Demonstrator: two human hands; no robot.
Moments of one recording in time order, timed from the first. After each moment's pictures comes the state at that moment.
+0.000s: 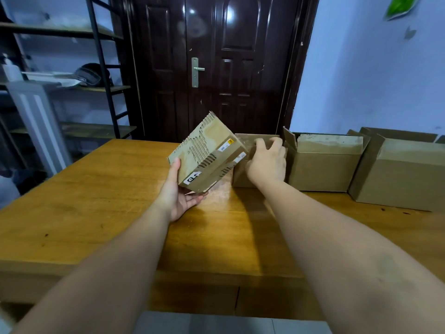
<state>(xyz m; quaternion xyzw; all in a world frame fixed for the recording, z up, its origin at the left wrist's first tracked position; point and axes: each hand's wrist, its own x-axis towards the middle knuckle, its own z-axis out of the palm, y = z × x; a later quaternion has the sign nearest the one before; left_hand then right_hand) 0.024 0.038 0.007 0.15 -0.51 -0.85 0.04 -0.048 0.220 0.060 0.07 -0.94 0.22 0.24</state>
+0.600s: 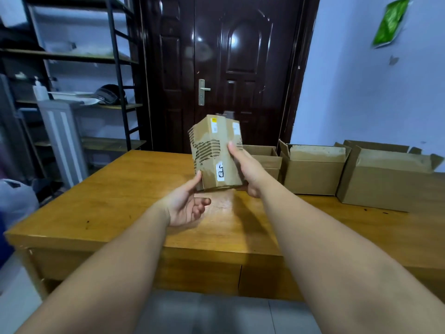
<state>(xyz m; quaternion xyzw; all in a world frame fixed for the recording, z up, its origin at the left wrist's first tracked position) 0.110 0.042 0.040 0.06 -0.56 -0.81 -0.14 0.045 0.208 0.097 0.17 -0.69 0.70 -0.13</state>
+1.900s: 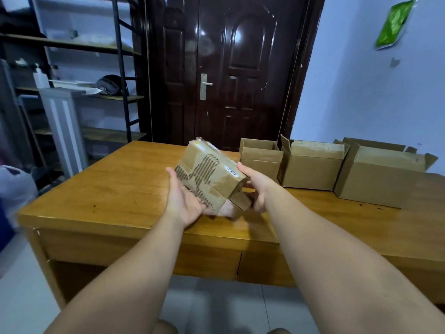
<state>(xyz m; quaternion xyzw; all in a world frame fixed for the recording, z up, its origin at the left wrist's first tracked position) 0.126 0.060 0.012 0.05 -0.33 -0.94 0.04 0.076 0.227 0.073 -0.09 -0.70 0.66 -0.25</state>
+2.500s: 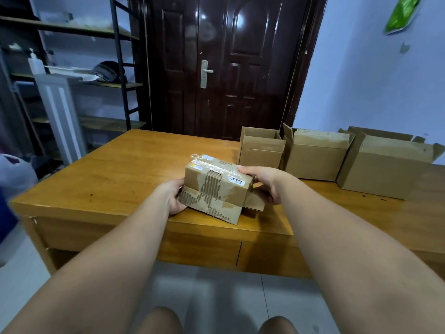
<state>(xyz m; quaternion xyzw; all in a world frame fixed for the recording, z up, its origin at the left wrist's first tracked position) 0.125 0.042 0.023 0.34 -0.49 -0.81 0.00 0.065 0.248 0.073 -0.05 -0.84 0.49 -0.24</state>
